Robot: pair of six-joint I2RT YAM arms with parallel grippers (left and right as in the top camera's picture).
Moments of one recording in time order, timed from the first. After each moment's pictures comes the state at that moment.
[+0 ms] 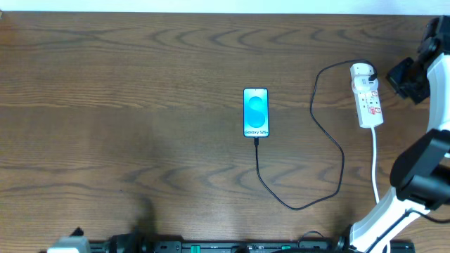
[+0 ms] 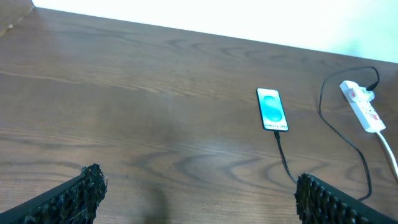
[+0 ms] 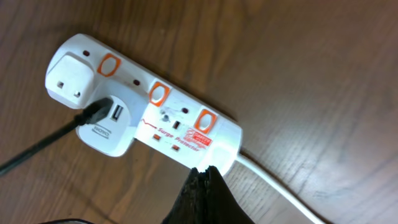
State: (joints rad) left arm 0.10 0.40 1.55 -1.63 0.20 -0.09; right arm -0.34 2.03 1.86 -1.18 0.09 0.63
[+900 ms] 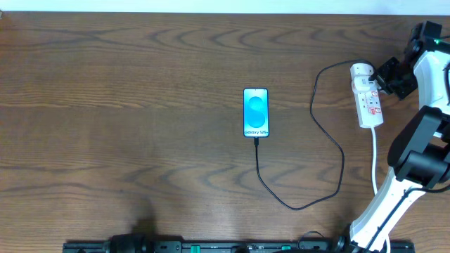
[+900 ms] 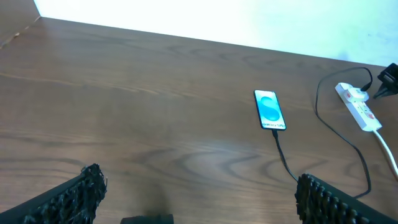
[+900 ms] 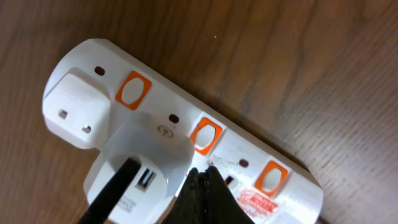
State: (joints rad) left arm 0.10 0.29 1.55 -1.68 0.20 -0.09; right arm -0.34 2.23 1.90 -1.04 -0.03 0.61
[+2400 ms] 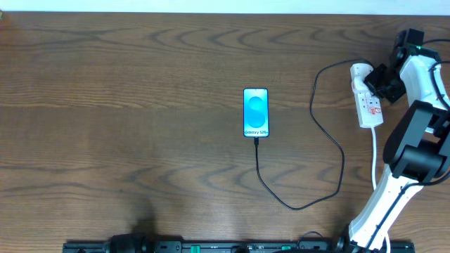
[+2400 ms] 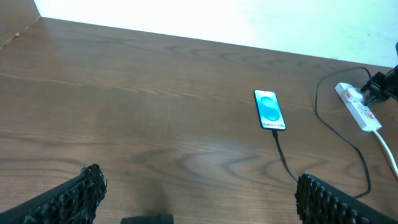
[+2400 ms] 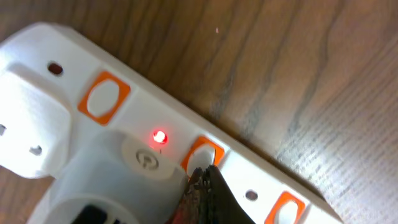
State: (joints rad) left arm 0.10 0.29 1.55 -1.68 0.20 -0.09; right arm -0.30 2.26 1.82 -0.94 0.04 0.59
